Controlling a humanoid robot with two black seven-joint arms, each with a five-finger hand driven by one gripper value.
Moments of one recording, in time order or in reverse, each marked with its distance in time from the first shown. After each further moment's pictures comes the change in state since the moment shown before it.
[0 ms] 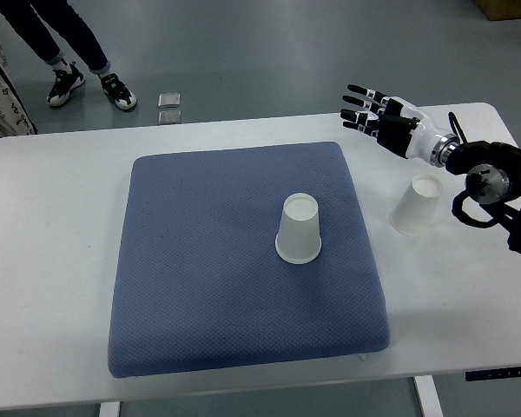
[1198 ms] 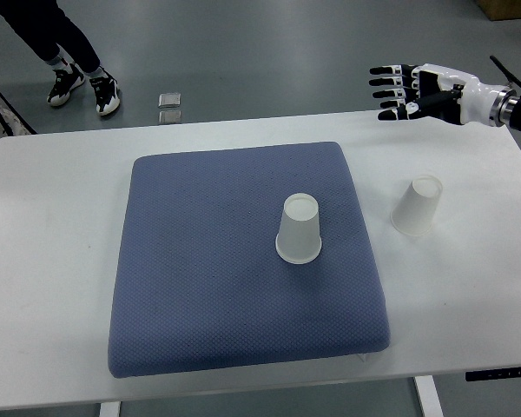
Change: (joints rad) left arm -0.005 0.000 0.000 0.013 -0.001 0.013 -0.001; right arm 0.128 -0.210 -0.006 -0.002 -0.590 0.207 0.037
